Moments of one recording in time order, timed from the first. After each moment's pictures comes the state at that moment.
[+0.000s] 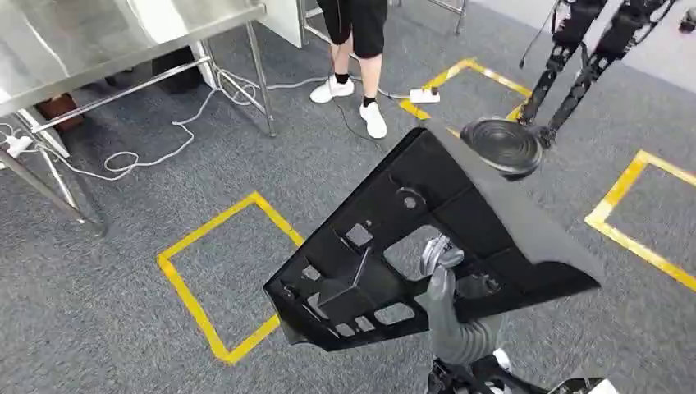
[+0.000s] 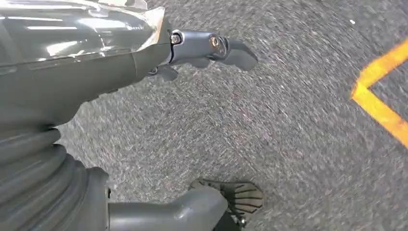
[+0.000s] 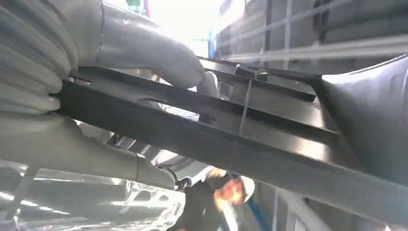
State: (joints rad) left arm -0.09 -0.08 1.32 -0.21 -1.20 0.13 -0.51; right arm 0.03 -0.04 0.56 -2.09 -0.11 -0.26 -0.60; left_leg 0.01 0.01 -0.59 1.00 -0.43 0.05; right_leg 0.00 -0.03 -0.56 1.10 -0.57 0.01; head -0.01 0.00
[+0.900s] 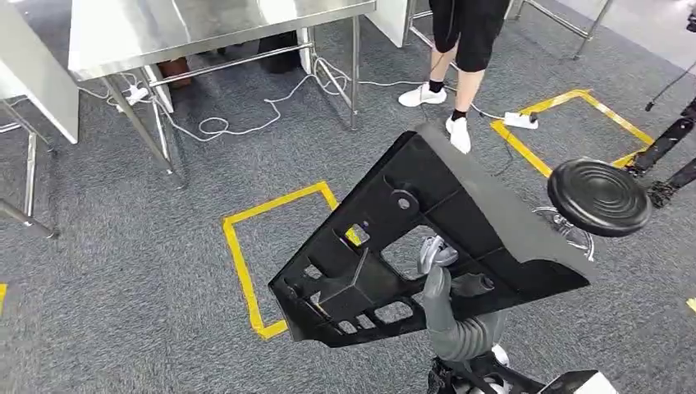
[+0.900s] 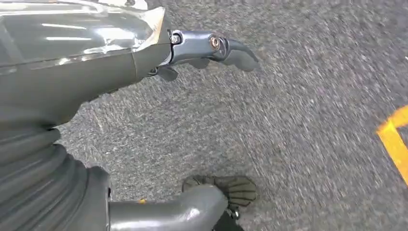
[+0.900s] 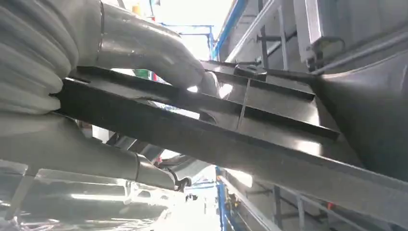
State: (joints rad) left arm -0.09 -0.07 1.32 -0.21 -1.17 0.11 -0.54; right arm 0.03 -0.02 0.55 -2.06 -0.11 -0.22 -0.59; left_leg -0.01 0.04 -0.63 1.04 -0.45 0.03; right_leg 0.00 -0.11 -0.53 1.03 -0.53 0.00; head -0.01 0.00
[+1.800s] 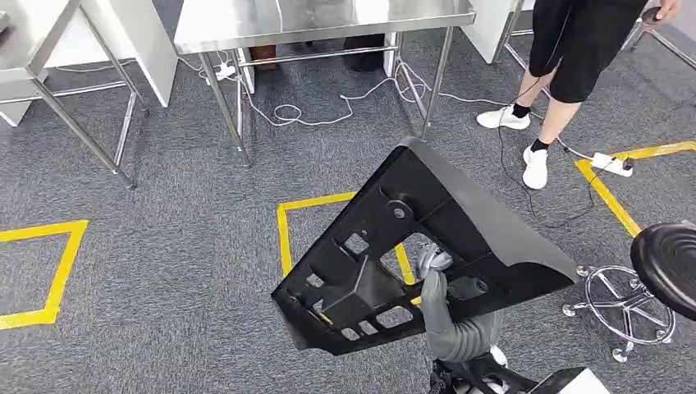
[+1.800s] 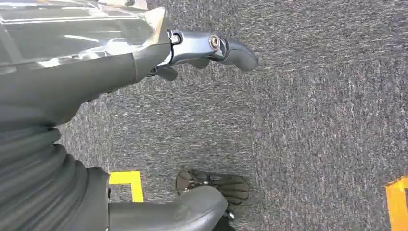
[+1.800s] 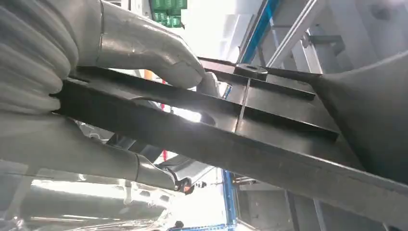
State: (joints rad) left arm -0.09 -0.06 1.34 -0.21 -1.12 0.08 -0.54; right arm 0.03 -0.07 0.56 -2.03 -0.14 -0.23 -0.62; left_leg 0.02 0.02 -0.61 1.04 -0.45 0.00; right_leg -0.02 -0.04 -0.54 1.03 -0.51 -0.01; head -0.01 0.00
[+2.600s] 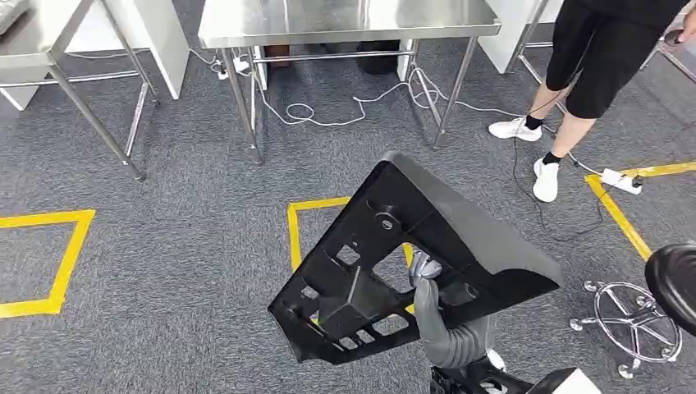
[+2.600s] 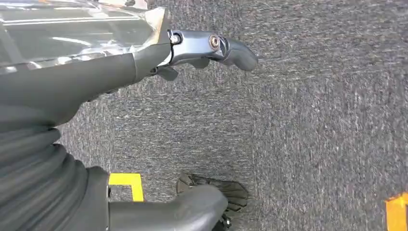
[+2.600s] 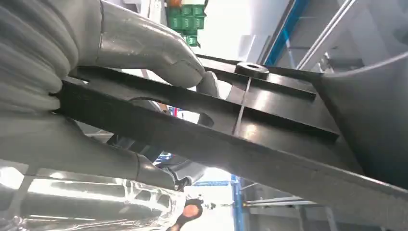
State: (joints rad) left arm -0.09 -0.06 1.35 -0.21 -1.12 0.07 -0.51; right arm 0.05 -0.10 0.57 -2.03 -0.14 -0.22 -0.61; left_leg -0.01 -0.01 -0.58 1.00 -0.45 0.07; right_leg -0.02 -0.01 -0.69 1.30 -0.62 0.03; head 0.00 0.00
